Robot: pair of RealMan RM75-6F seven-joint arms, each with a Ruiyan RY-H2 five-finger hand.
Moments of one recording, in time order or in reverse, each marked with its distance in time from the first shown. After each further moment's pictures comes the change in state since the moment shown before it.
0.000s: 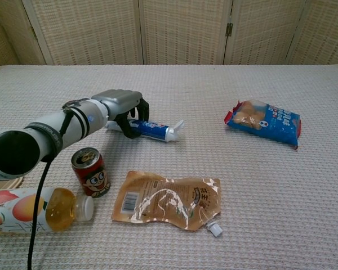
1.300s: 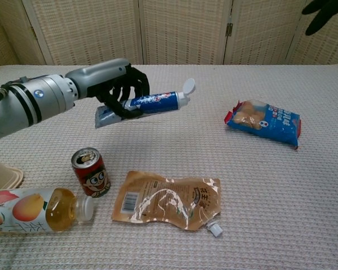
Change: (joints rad) left arm 0.128 0.295 0.074 -0.364 0.422 0.160 -0.539; right arm 0.279 0.098 0.029 -0.272 -0.265 -0.237 0.084
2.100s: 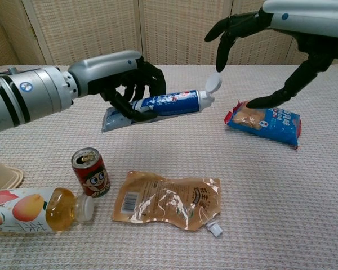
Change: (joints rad) left arm 0.007 0.090 0.010 -0.231 0.016 0.002 0.021; right arm 0.222 -0.177 0.061 -0.005 0.159 -0.222 -0.159
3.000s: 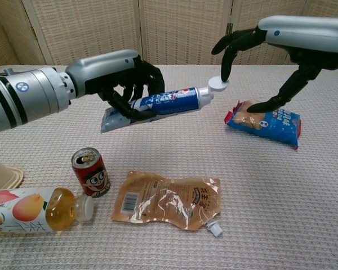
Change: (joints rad) left arm 0.013 0.004 0.004 -0.008 0.011 0.018 -0.040; right arm 0.043 -0.028 -0.016 0.057 0.118 -0.023 -0.027
